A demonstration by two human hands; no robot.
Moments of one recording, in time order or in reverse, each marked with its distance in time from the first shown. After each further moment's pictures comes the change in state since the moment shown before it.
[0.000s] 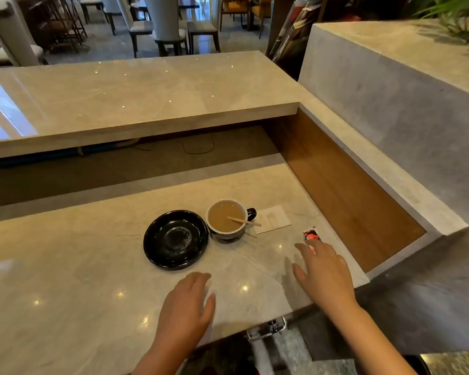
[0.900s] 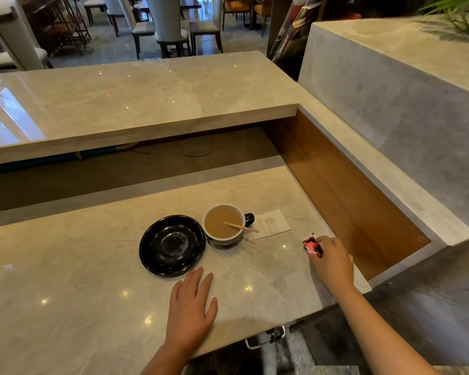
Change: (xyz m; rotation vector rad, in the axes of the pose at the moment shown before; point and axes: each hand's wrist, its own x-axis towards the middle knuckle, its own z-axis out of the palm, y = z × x) left_hand 0.029 -0.027 0.058 0.175 0.064 0.000; right_hand 0.064 0.061 0.045 0.330 0.056 0.305
